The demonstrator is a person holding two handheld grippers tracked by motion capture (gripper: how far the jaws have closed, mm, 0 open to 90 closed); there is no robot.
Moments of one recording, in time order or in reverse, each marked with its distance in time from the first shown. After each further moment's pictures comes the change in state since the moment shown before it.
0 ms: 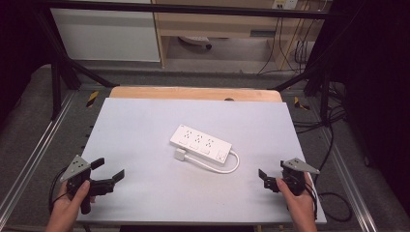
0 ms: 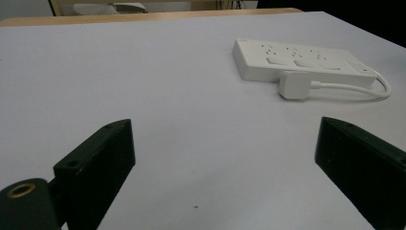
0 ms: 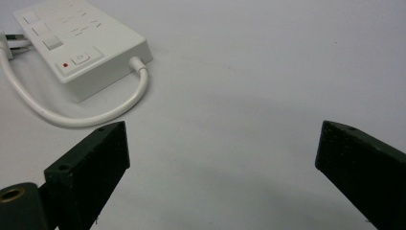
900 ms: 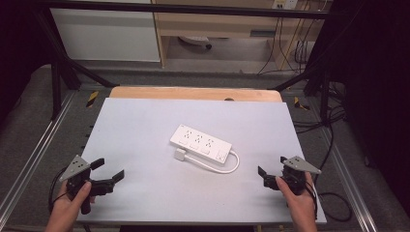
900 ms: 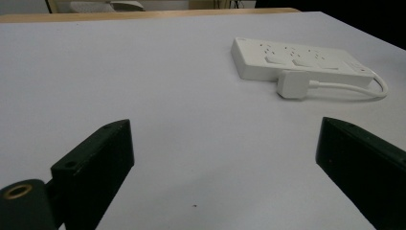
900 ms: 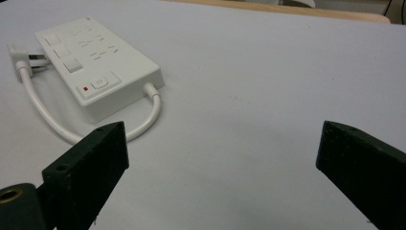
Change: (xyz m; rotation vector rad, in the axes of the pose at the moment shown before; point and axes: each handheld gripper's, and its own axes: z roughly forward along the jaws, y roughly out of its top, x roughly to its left) left arm 0.002 -0.001 0.000 0.001 -0.015 -0.007; right arm 0.008 0.013 -0.009 -0.076 0.003 -0.049
